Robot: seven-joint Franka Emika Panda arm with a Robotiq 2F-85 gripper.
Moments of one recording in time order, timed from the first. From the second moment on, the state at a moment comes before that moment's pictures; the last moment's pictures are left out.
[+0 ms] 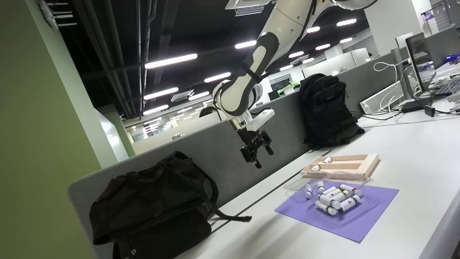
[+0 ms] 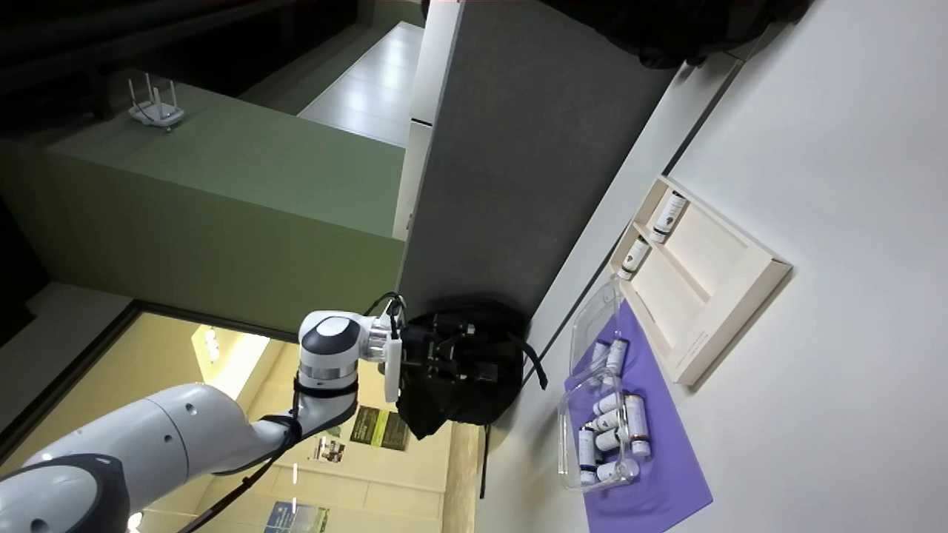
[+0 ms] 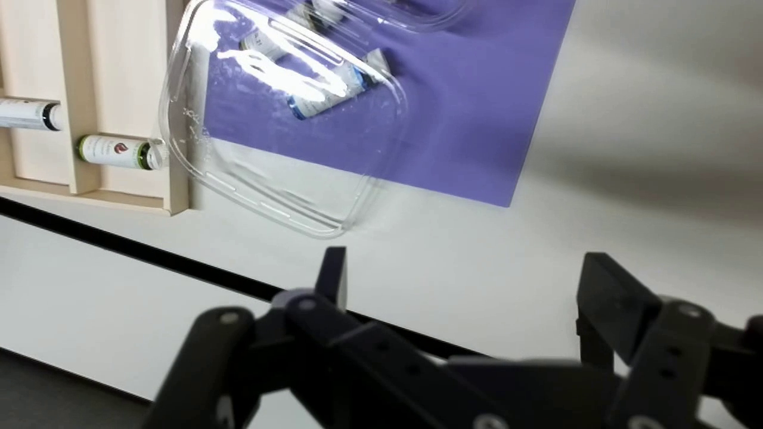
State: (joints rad) arm 0.28 0.70 0.05 -1.36 -0.19 1.99 0.18
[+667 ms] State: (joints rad) arm 0.30 0.75 0.03 -1.30 -0.25 1.98 0.18
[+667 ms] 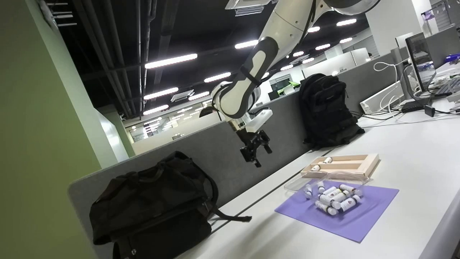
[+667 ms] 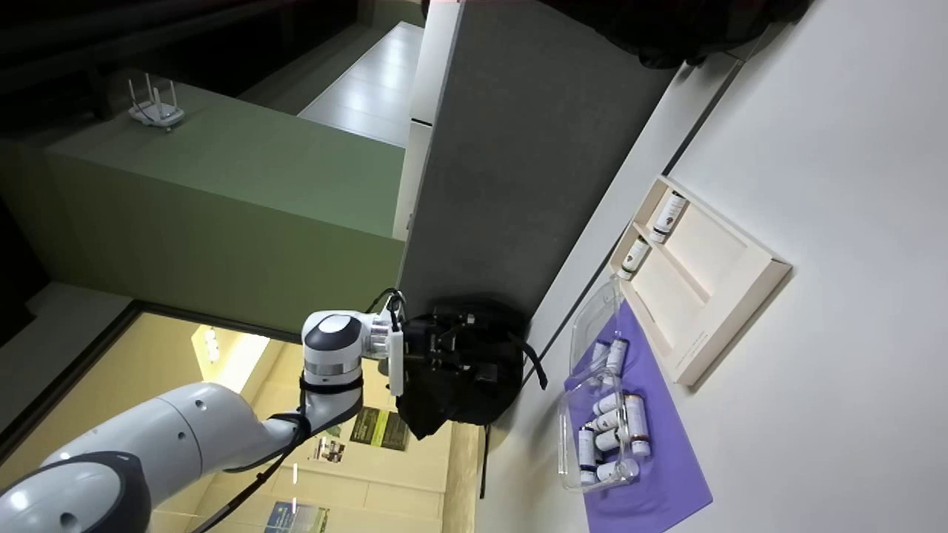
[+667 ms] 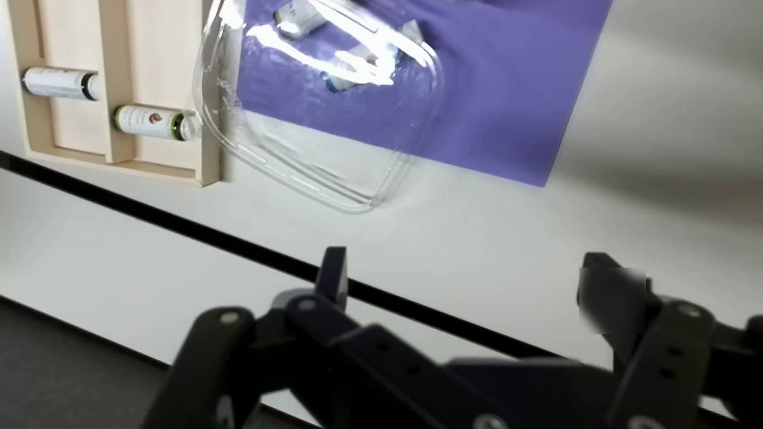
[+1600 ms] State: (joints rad) arm 0.42 1.25 -0.11 -0.77 -0.42 1.79 0.16
